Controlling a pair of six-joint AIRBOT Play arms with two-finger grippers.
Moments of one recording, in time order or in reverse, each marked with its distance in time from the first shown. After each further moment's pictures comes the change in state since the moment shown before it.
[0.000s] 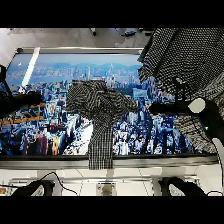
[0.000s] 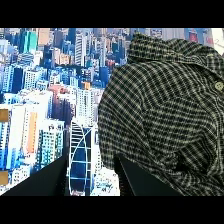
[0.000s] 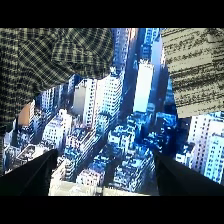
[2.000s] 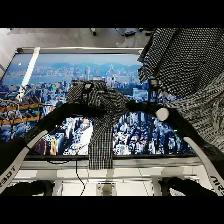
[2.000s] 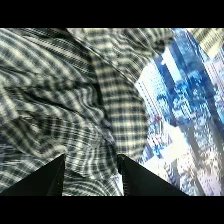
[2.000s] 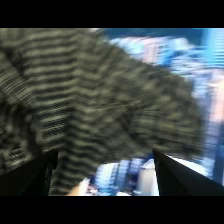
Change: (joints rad) left arm -0.613 -0.481 0.093 -0.415 -0.177 0.281; right arm 0.334 -0.175 -0.113 0.076 -0.607 0.011
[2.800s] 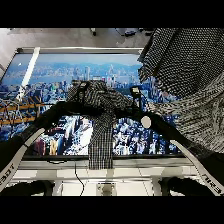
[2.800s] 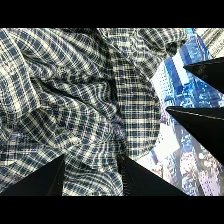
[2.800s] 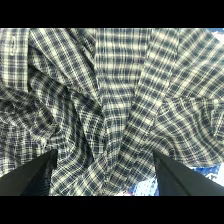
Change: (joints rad) left arm 0.043 0.000 0.005 0.001 0.055 -0.027; right arm 0.154 -0.069 -0.023 -0.003 -0.134 -0.005
